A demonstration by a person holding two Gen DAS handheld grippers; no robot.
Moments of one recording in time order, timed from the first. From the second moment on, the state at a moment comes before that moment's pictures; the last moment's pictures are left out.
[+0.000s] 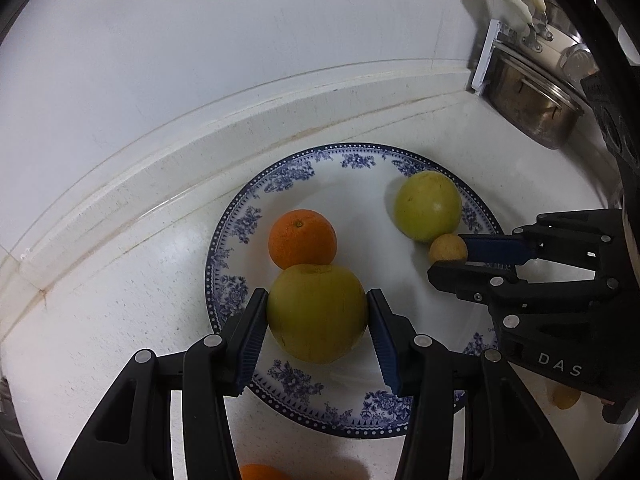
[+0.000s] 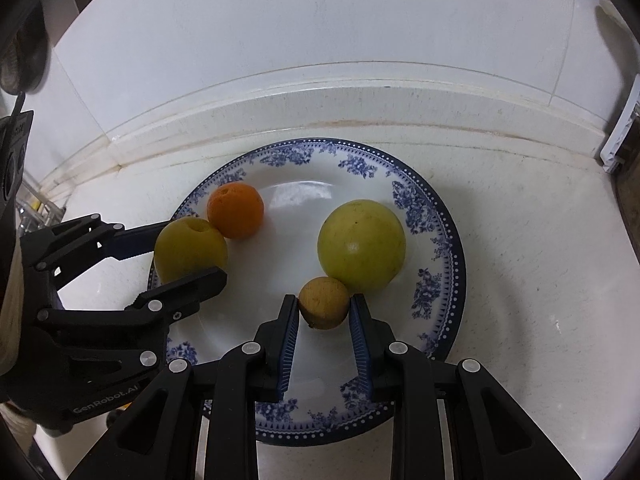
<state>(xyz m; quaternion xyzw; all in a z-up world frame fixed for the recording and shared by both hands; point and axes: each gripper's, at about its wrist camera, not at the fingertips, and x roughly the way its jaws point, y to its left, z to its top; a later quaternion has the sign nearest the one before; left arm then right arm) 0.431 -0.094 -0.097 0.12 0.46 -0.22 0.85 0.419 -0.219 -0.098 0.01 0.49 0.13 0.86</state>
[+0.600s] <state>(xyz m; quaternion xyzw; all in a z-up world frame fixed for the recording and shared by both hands) 0.393 -0.078 -0.043 0.10 0.39 -0.21 0.89 0.382 -0.223 -0.065 0.01 0.43 0.12 0.89</state>
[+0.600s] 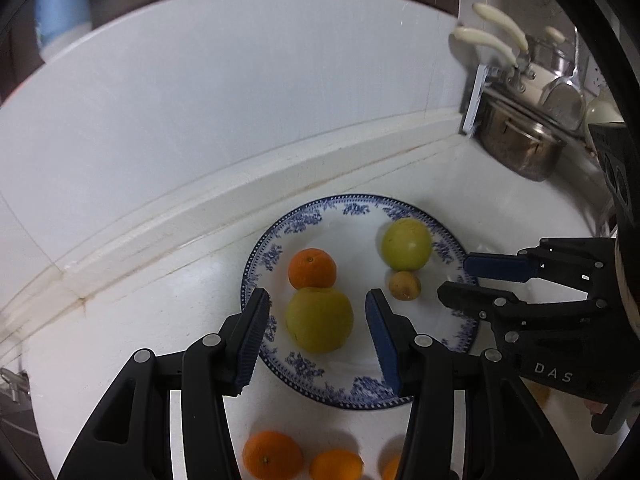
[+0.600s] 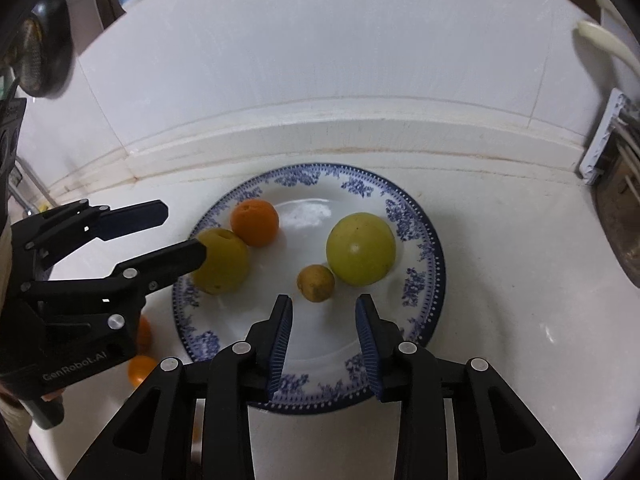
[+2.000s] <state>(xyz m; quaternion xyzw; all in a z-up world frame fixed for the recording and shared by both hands) 0.227 -0.051 -0.028 0.05 0.33 -0.20 0.92 0.201 -0.244 -0.042 0.03 0.36 0.05 0.93</state>
